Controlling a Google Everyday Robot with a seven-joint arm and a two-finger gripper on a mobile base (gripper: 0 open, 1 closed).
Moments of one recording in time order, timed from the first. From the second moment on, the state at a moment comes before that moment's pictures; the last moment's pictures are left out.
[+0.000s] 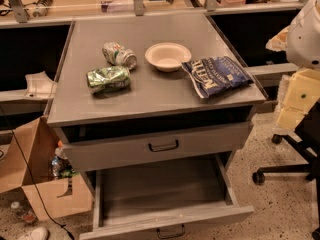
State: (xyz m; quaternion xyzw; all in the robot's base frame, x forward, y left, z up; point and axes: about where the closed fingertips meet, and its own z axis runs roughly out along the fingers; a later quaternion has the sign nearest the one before) arm 0.438 -0.217 0.976 -0.60 0.78 -0.03 0.16
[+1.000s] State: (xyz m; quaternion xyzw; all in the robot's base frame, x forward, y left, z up) arm 0.438 -0.217 0.976 -0.60 0.78 -0.03 0.16
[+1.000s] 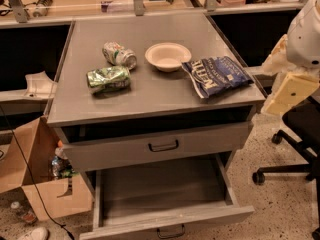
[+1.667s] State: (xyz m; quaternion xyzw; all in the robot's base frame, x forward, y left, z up) arm 0.444 -0.218 0.990 -0.60 0.78 -0.05 0.17
